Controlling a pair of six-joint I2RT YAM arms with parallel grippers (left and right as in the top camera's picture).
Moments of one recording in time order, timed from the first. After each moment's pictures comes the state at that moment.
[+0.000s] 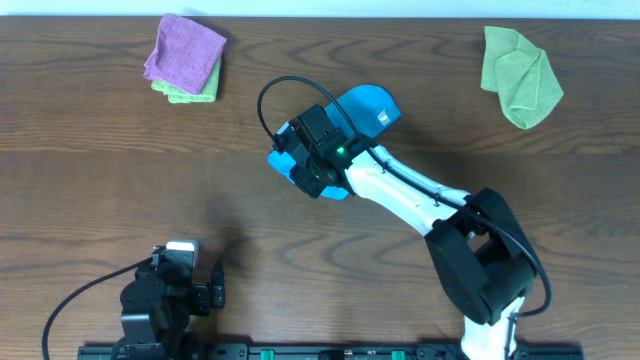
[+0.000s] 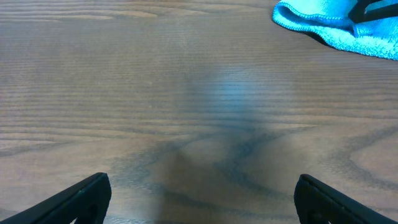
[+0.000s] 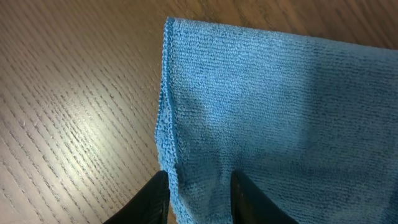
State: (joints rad) left arm 0.01 0.01 0.27 -0.92 0.10 0.07; right arm 0.68 2.00 1.38 -0.50 -0.08 -0.19
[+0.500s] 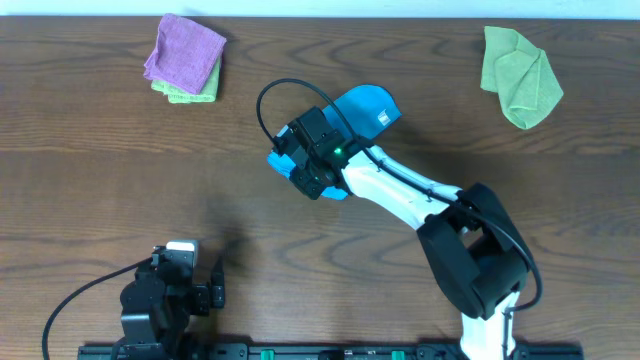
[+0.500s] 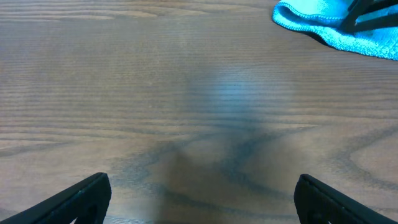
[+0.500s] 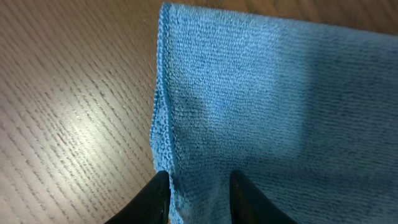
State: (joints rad) left arm 0.01 0.01 0.27 -0.92 0.10 0.07; right arm 0.68 2.04 1.38 -0.49 -0.08 -0.19
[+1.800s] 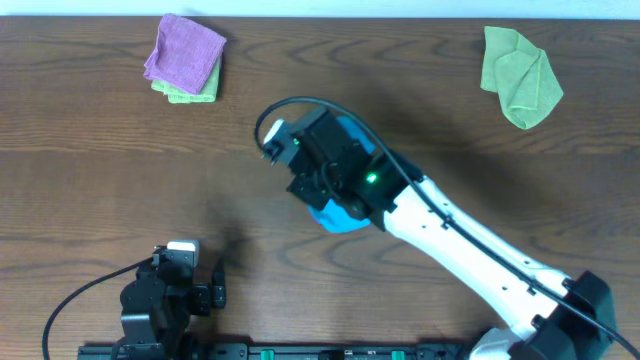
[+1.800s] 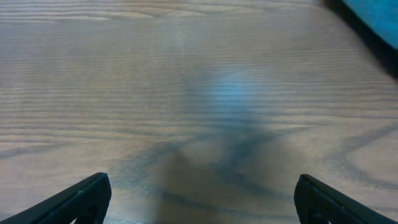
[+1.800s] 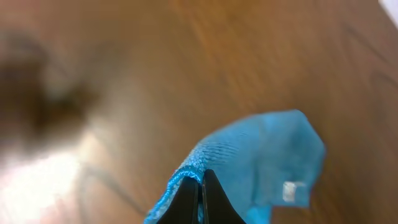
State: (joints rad) left arm 0.01 0.01 0.27 -0.92 0.11 0.07; right arm 0.81 1.63 1.40 -0.70 -0.01 -0.25
